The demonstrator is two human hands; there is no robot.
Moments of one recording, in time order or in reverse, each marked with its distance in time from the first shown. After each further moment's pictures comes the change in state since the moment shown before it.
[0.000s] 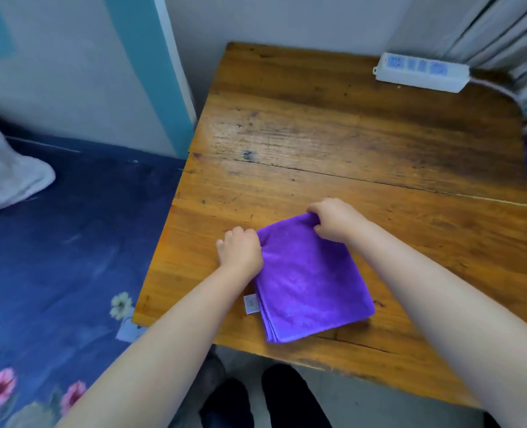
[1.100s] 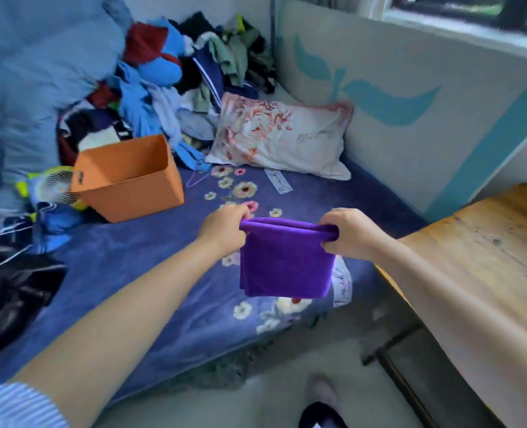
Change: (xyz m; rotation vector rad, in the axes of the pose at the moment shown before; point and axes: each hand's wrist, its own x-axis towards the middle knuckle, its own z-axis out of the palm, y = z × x) left_hand -0.497 -0.276 0.029 -0.476 0.656 -0.570; right_hand -0.346 -0.337 0.015 -0.156 0.236 -1.110
